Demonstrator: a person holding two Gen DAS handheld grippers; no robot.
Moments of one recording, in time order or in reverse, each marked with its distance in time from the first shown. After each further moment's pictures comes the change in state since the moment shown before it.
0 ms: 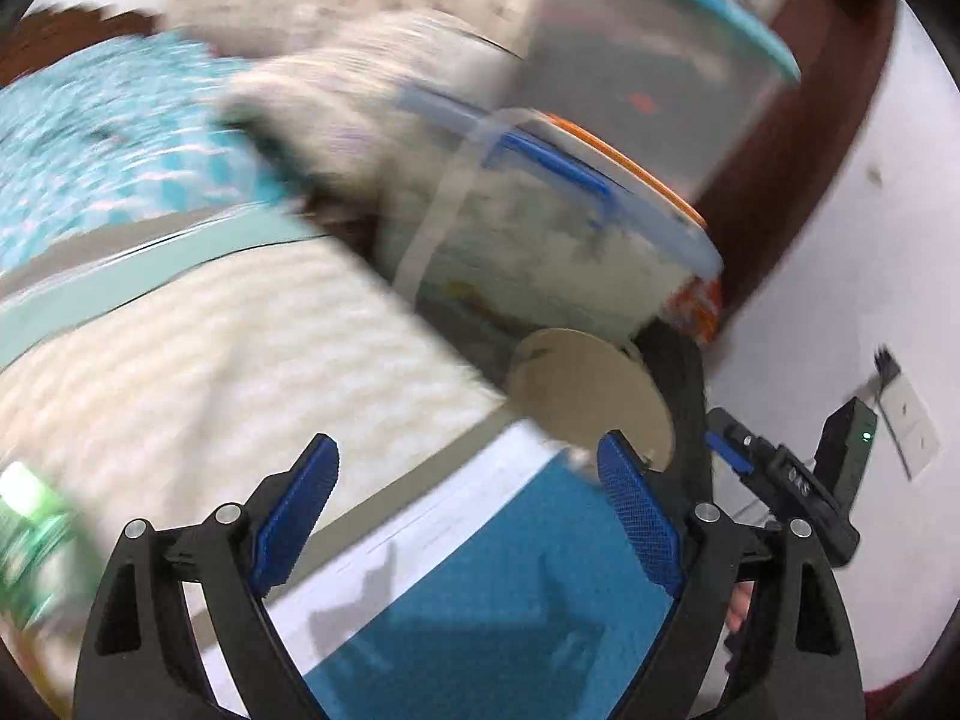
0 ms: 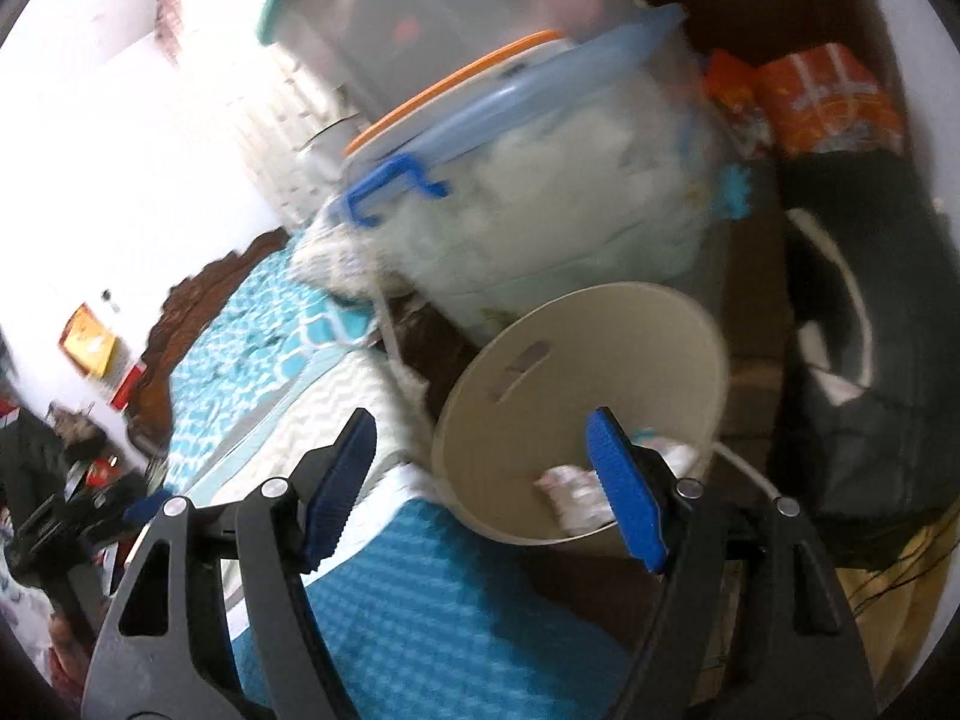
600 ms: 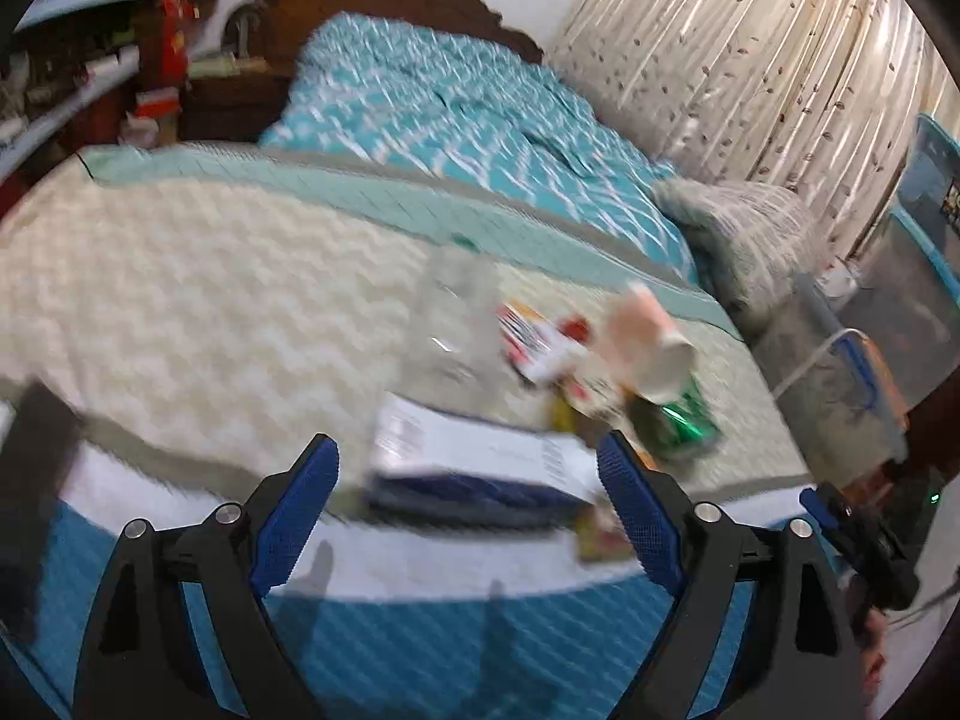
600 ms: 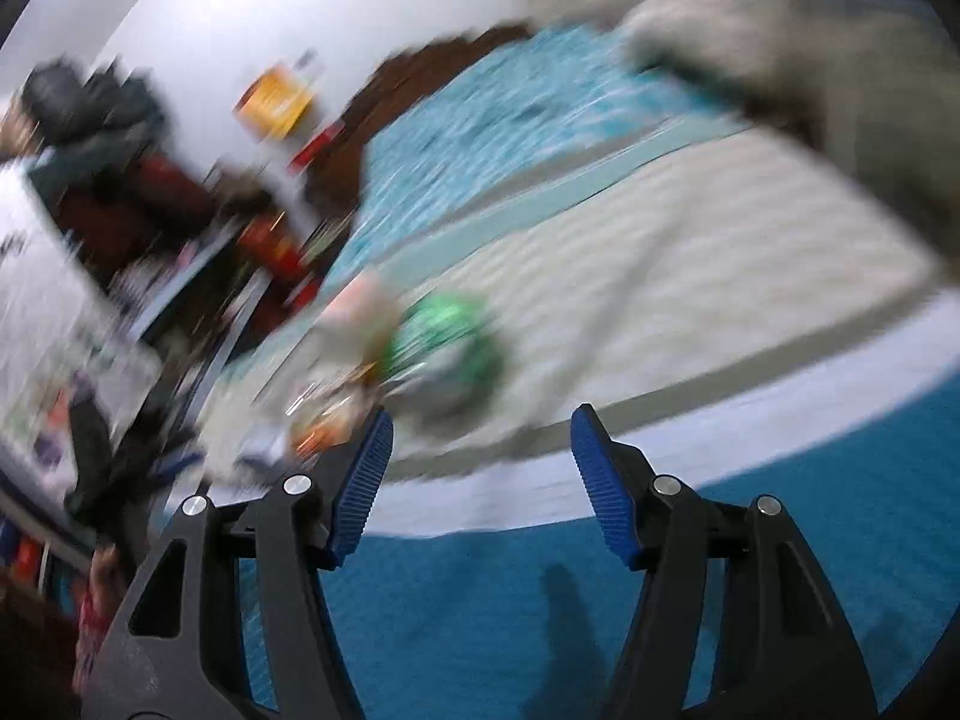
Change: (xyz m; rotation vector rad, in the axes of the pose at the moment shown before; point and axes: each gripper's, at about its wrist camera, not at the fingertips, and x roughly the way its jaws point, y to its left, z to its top) left arm -0.283 0.254 -0.158 -0.466 -0.206 0.527; right arm 0.084 0.270 -0.161 -0.355 0.491 0.459
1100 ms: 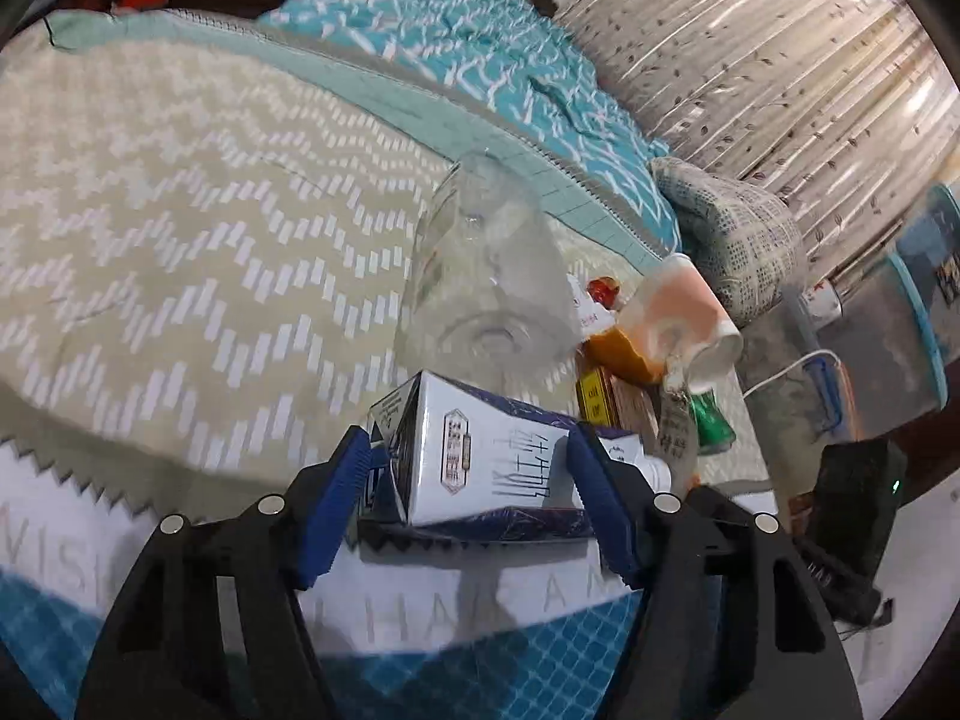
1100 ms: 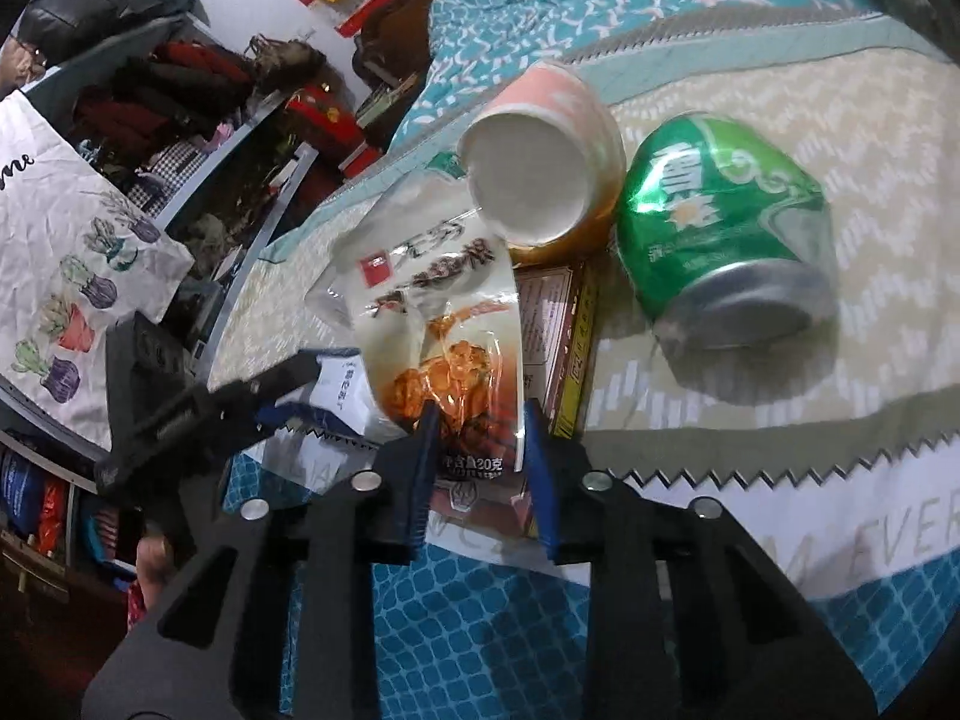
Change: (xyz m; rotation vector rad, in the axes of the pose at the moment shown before) left arm 0.062 0.035 -0.015 -0.149 0.160 -0.180; right arm 0.140 0.099 -0.012 -0.037 0.276 0.098
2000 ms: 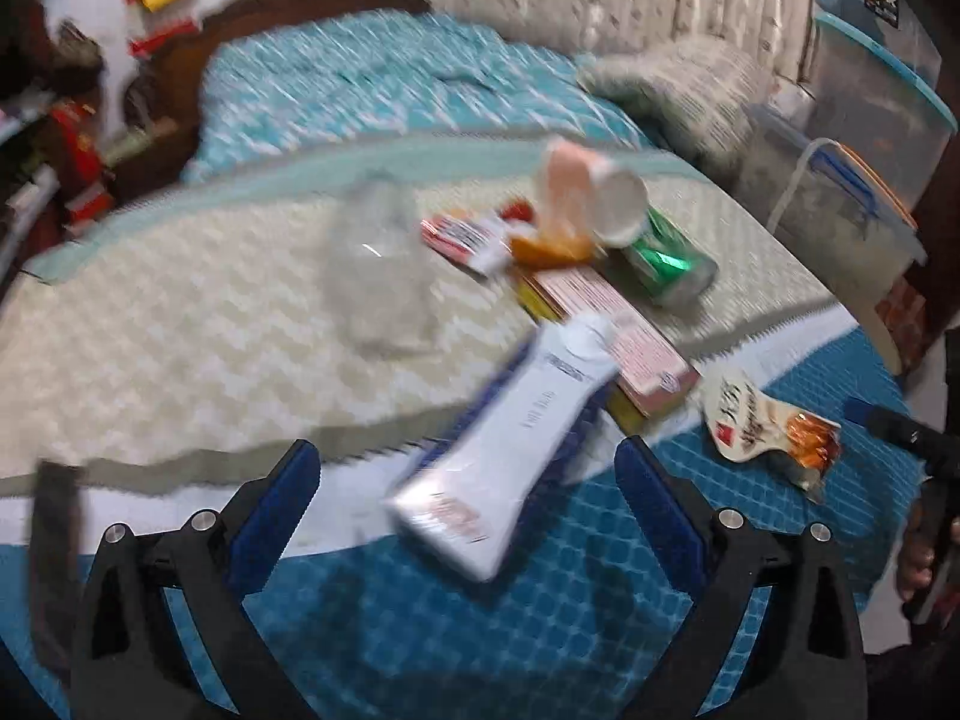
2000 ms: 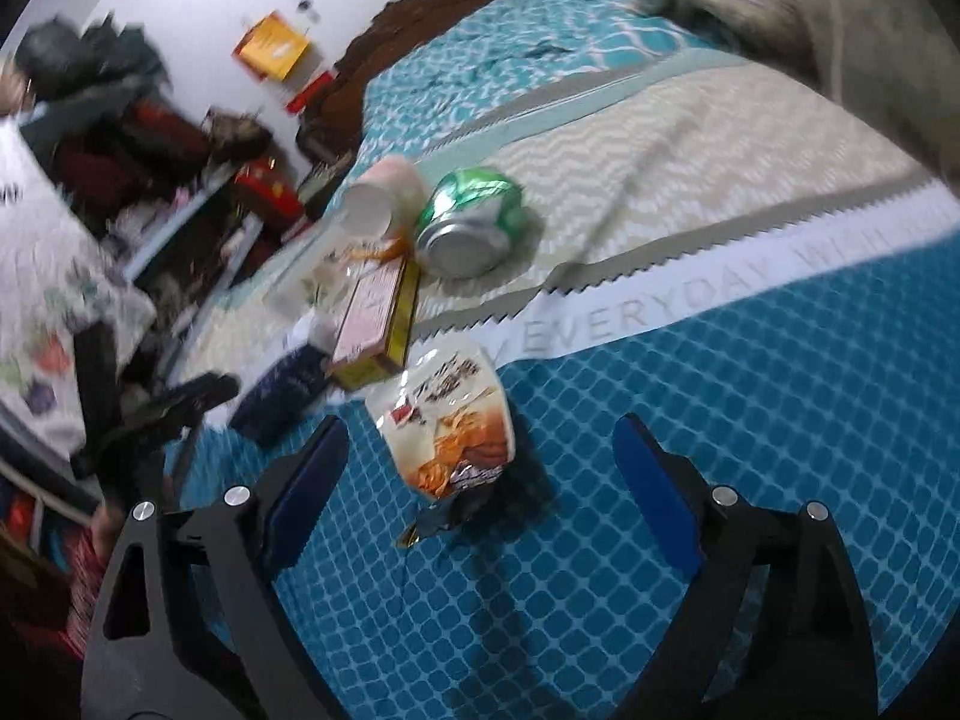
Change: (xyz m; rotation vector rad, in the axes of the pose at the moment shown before) left arm -0.008 -0.088 -0.054 0.482 0.026 0.202; right arm -0.141 -0.065 -0.095 0.037 -0.179 -0.162
